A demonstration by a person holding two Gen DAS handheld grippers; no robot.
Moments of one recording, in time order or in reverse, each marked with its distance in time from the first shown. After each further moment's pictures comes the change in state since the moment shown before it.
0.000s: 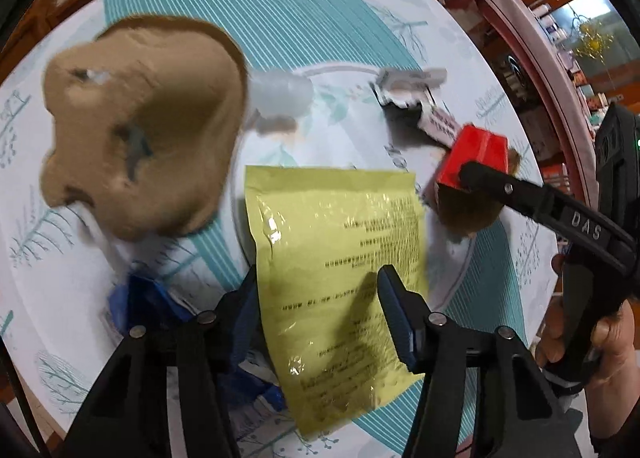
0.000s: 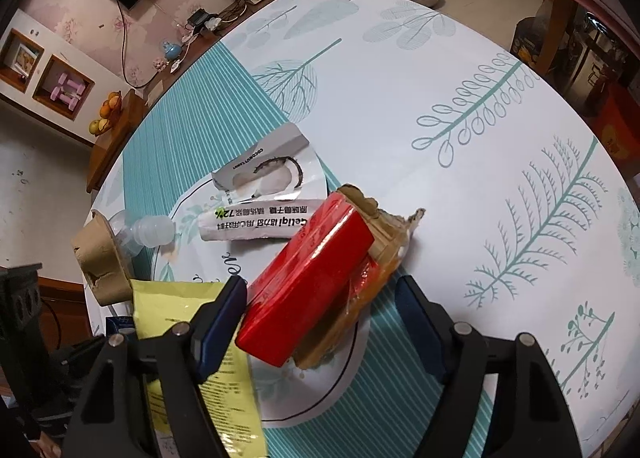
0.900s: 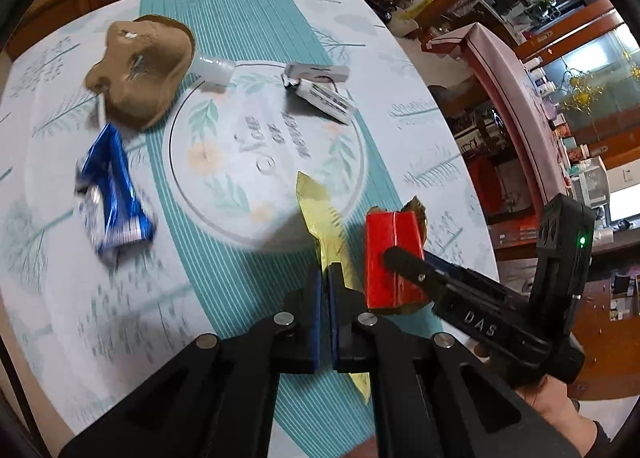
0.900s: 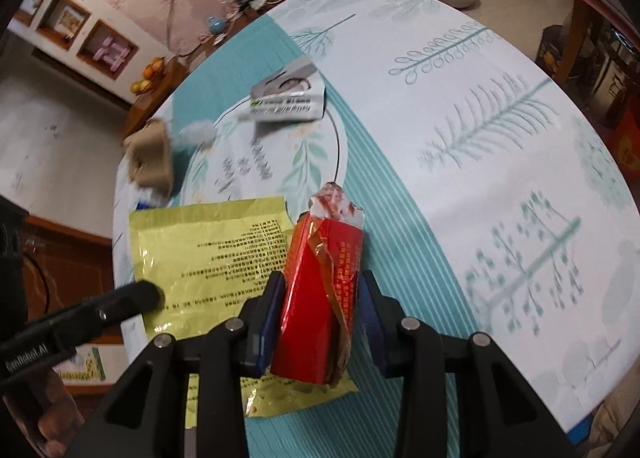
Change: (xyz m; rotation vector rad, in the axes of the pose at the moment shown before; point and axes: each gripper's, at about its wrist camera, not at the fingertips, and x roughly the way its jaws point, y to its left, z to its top) left arm -0.063 -0.095 -0.096 -0.175 -0.160 -0.054; right arm -0.065 -0.037 -0.089 -0.143 0.044 0.111
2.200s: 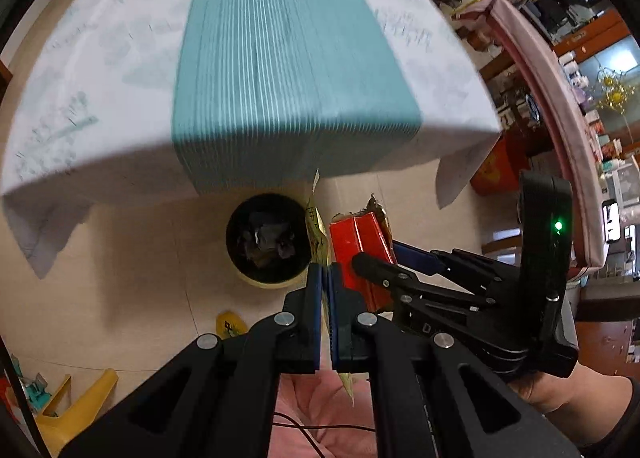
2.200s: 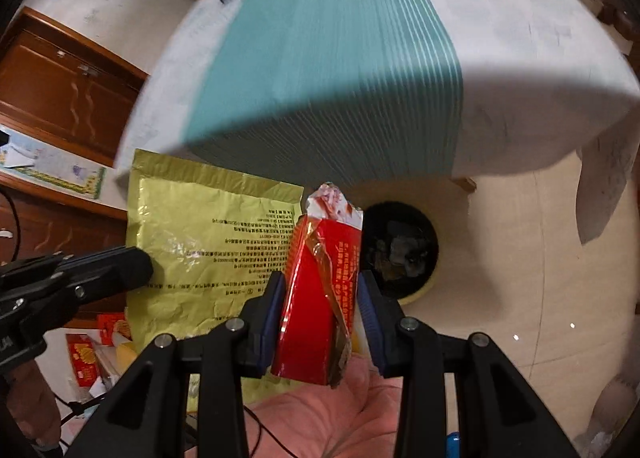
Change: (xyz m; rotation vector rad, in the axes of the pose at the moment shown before) left arm 0.046 -0.125 -0.337 -0.176 -0.028 0.153; right arm -0.056 -0.117 -0.266 -0.400 0.256 0.094
